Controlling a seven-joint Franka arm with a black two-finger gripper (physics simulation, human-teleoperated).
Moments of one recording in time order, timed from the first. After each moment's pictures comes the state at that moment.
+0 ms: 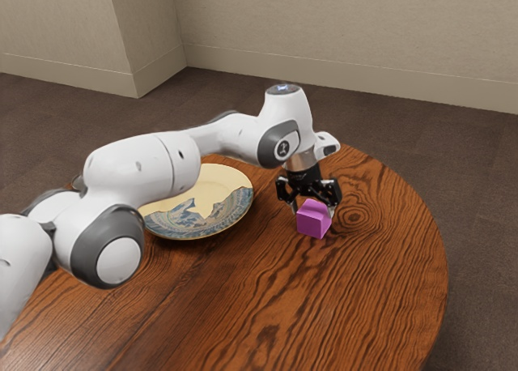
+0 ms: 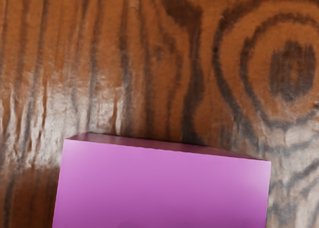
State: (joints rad) arm -0.18 1.05 -0.10 -0.85 -0.04 1.98 -0.32
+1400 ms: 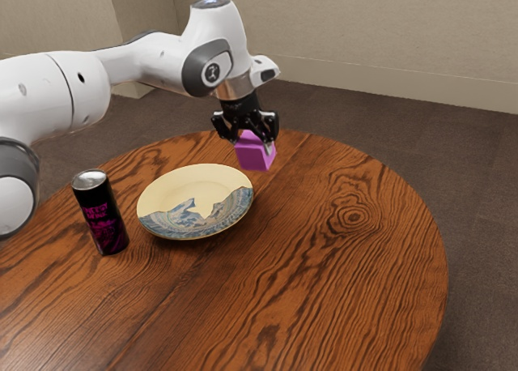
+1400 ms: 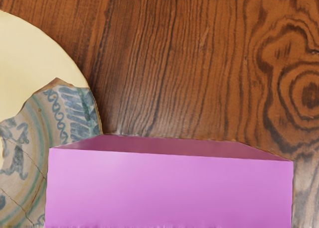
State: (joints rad) arm -0.11 0.47 -0.04 -1.35 0.01 1.98 -0.34
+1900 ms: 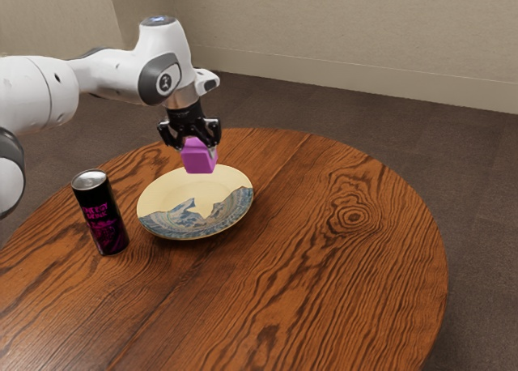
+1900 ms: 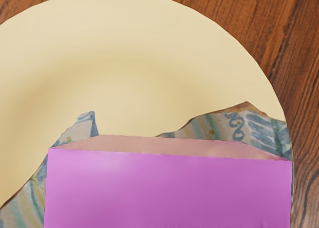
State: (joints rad) arm 0.10 0.47 -0.05 -1.44 0.04 2.02 -0.34
